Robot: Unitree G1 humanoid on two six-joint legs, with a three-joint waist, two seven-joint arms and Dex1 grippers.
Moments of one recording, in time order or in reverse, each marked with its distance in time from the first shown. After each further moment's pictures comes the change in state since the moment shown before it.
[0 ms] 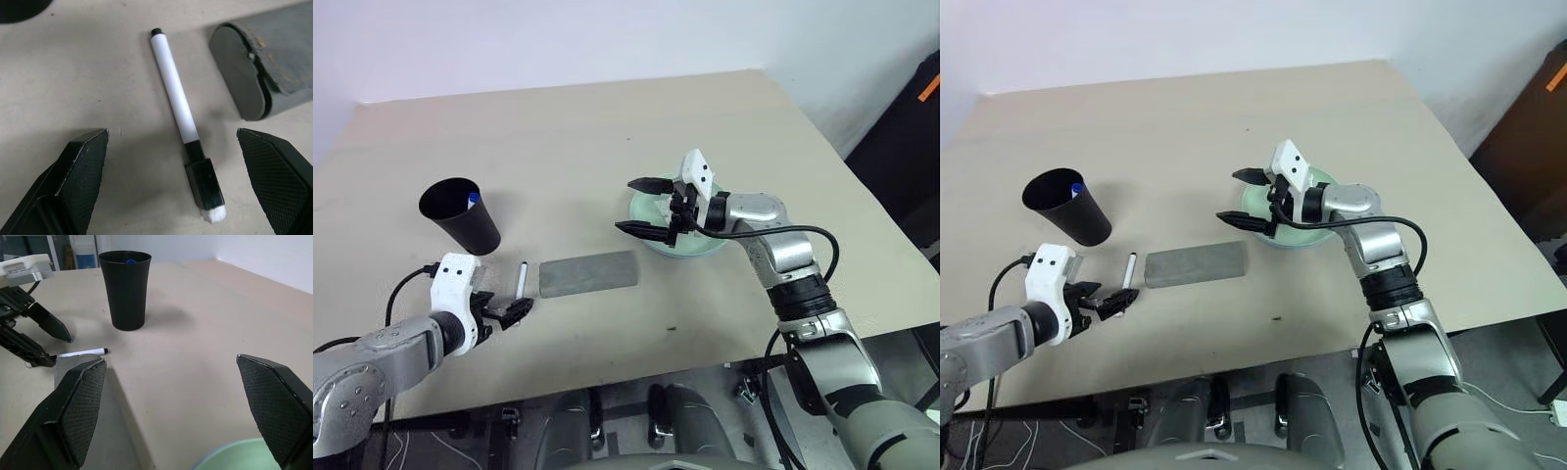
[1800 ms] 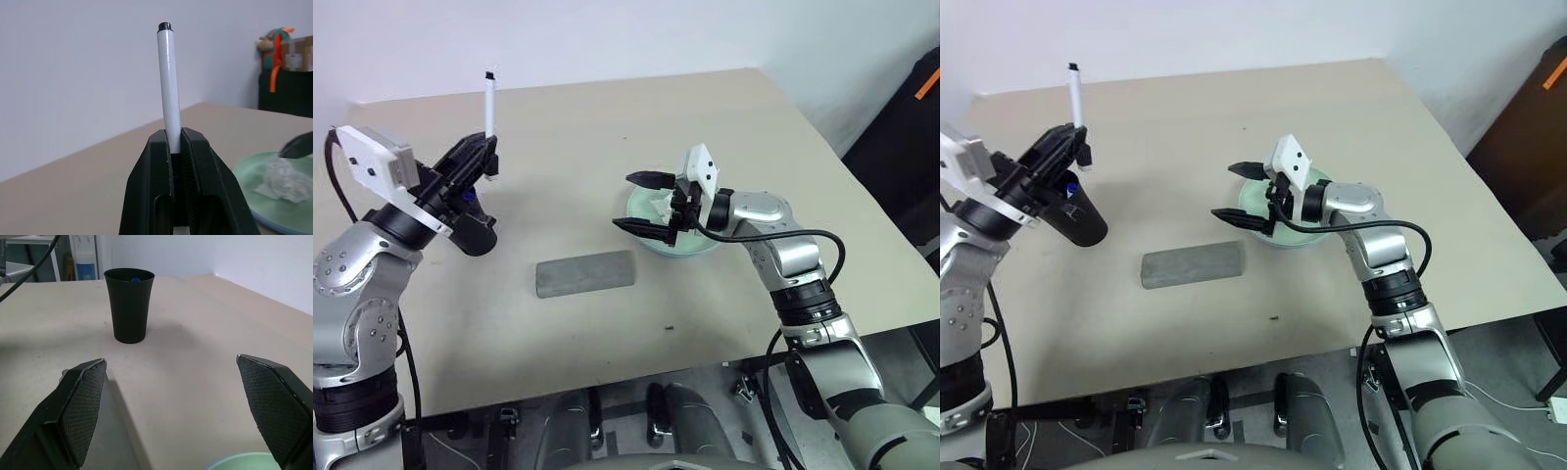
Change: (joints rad) left arm -0.309 -0.084 0.008 0.227 0.439 -0.976 -0.607; right arm 0.018 -0.005 -0.007 -0.104 0.033 0.023 -0.021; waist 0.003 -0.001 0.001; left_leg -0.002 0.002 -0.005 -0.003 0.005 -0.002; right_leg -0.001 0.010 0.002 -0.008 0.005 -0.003
